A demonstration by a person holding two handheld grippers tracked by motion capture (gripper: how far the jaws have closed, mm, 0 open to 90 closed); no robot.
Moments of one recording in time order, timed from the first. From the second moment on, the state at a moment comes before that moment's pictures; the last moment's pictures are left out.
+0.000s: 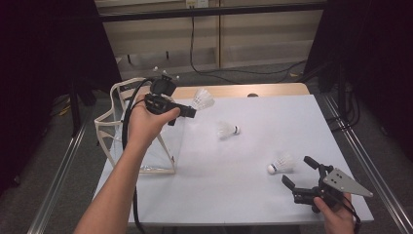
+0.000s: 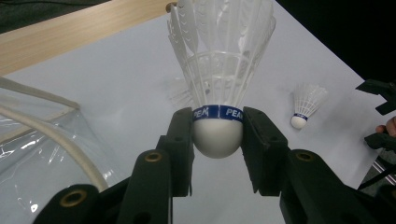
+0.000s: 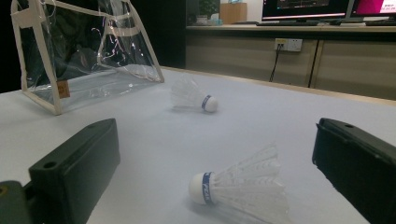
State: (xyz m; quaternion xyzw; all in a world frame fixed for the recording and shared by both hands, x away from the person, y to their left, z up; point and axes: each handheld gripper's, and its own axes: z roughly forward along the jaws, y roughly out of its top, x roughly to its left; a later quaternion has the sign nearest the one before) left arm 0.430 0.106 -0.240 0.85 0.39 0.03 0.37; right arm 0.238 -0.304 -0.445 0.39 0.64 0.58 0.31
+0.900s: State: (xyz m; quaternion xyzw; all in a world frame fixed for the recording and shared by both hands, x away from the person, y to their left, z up) left arm 0.438 0.114 -0.233 0.84 0.40 0.05 0.37; right arm 0.238 -0.304 -0.445 0.39 0.64 0.58 0.31
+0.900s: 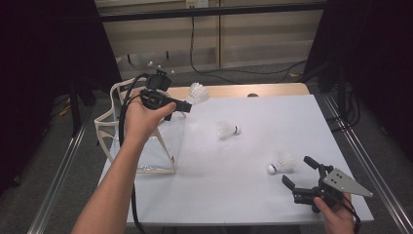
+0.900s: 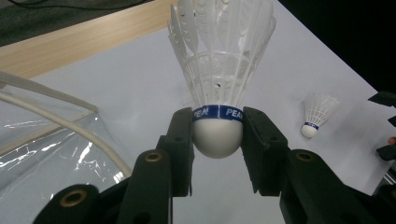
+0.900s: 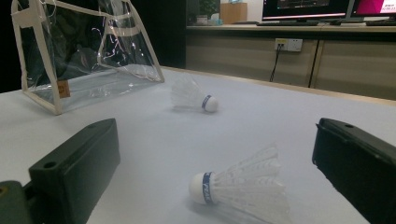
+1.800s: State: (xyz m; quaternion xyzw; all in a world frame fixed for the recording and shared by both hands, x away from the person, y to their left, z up) left arm 0.444 0.124 -0.228 0.83 0.41 0.06 0.37; right arm 0.237 -0.304 -0.445 0.39 0.64 0.58 0.31
